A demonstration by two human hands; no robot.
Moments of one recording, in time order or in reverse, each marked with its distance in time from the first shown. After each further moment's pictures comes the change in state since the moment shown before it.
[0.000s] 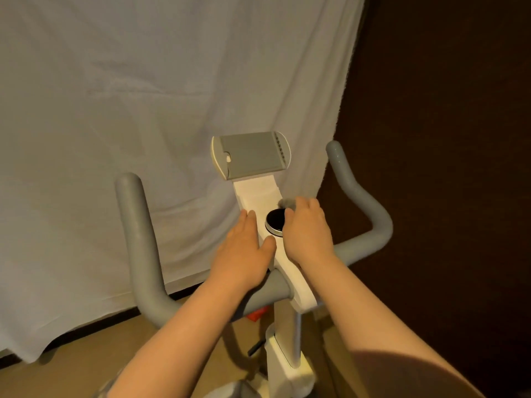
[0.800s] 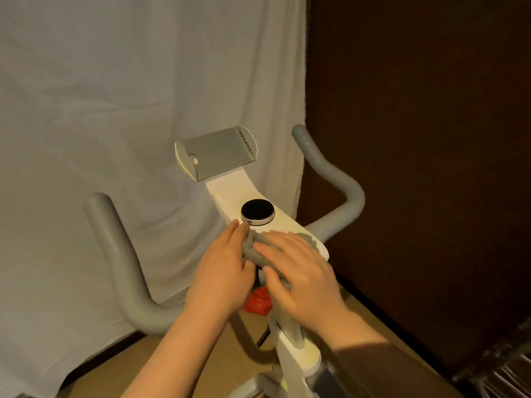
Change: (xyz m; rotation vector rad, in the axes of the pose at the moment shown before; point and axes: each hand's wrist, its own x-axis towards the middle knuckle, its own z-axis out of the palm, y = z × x) left_hand -0.041 0.005 -0.004 0.164 0.007 0.195; right_hand -0.103 0.041 -0.004 0.151 0.279 -0.558
